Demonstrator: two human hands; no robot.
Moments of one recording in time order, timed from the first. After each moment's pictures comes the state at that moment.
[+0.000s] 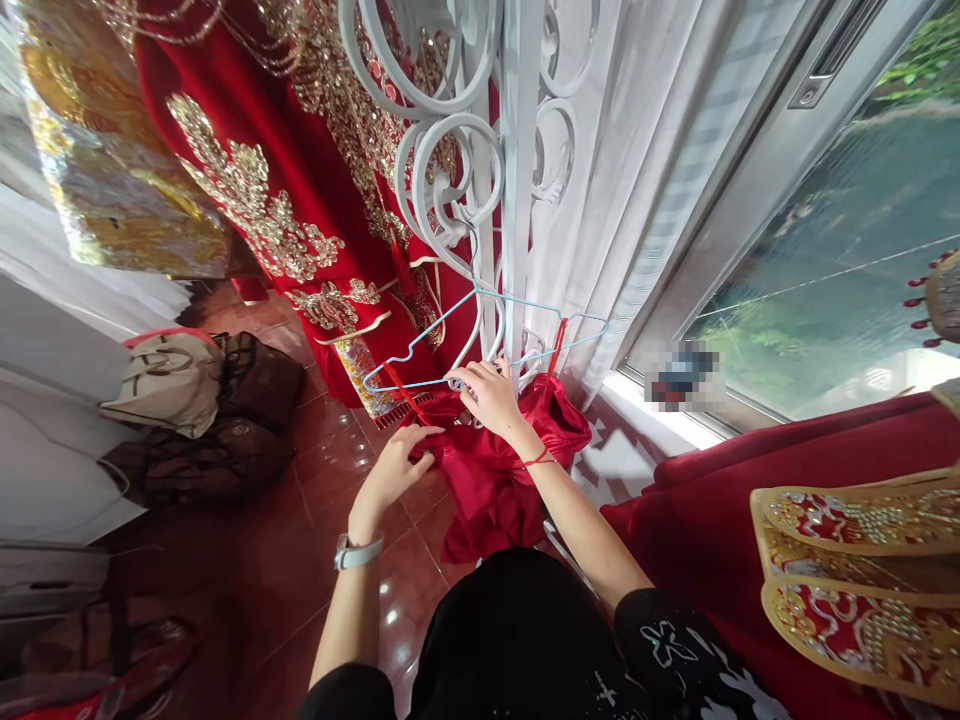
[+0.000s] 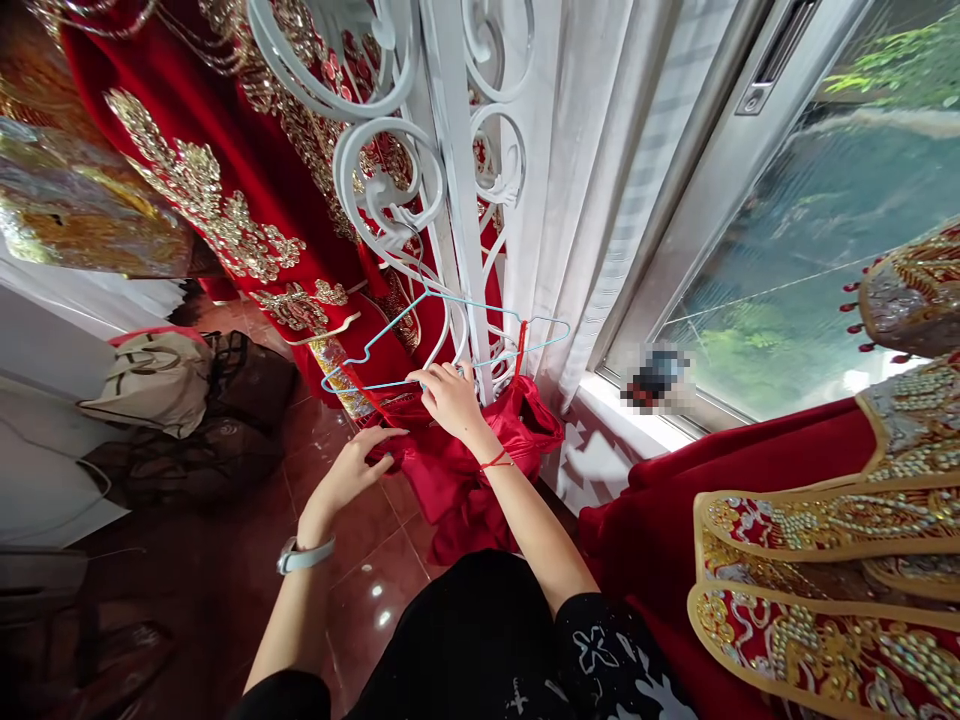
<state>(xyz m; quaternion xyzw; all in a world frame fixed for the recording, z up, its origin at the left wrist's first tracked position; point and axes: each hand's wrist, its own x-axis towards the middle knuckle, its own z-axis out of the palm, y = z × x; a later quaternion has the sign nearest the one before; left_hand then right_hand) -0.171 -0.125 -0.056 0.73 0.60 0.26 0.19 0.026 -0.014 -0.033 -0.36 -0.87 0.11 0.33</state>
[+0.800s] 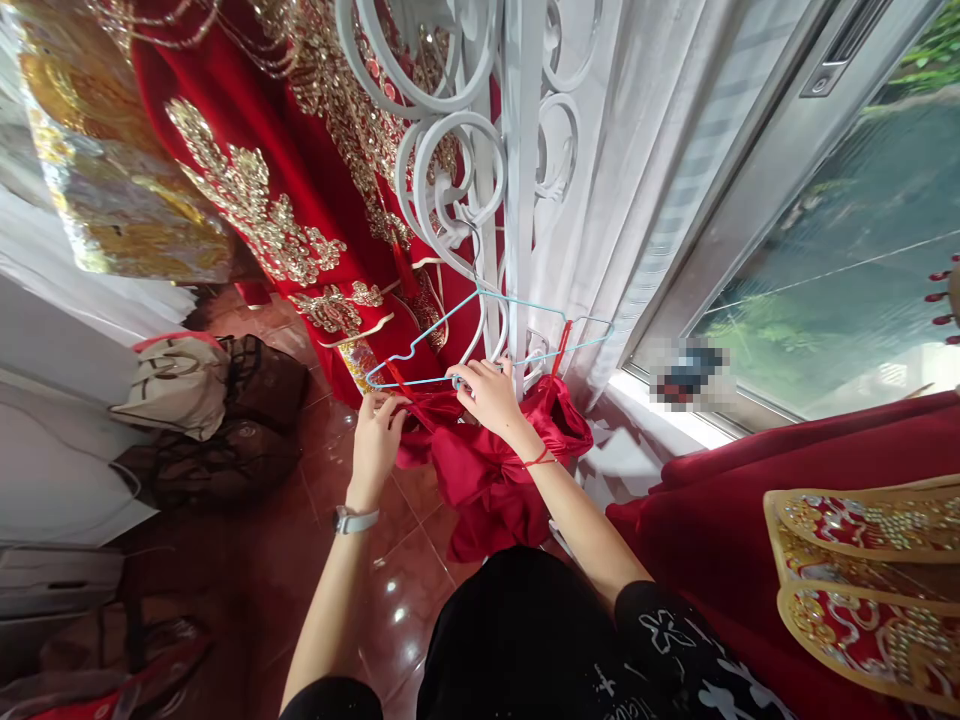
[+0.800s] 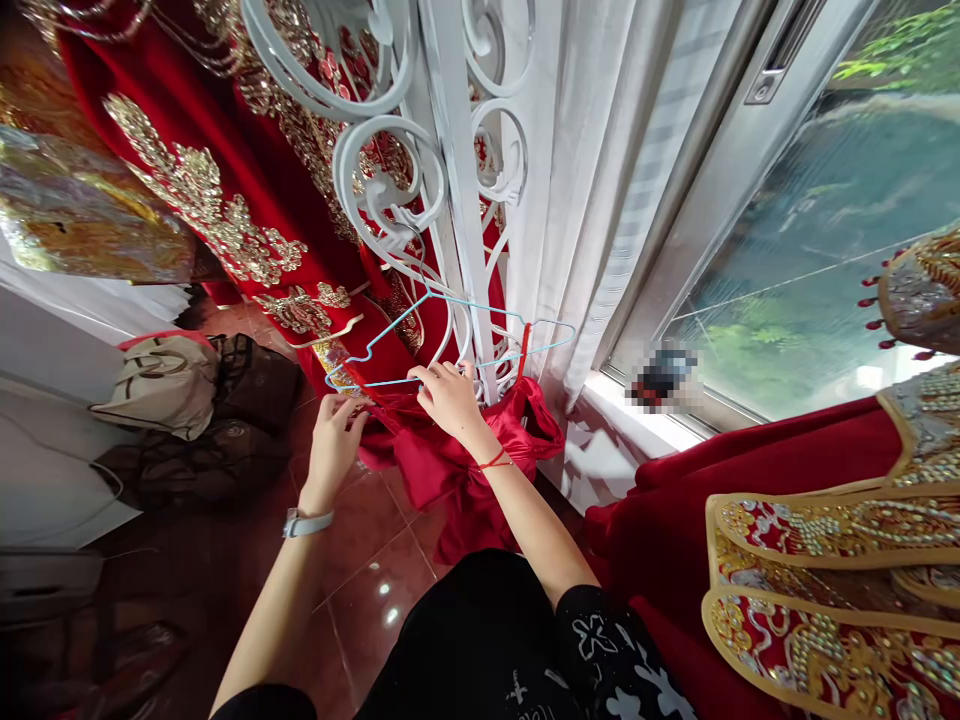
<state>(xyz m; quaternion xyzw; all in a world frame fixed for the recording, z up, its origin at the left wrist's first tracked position) -0.193 -0.100 -0.047 0.62 0.68 0.40 0.01 0.015 -0.016 -0.021 -0.39 -0.86 0.10 0.30</state>
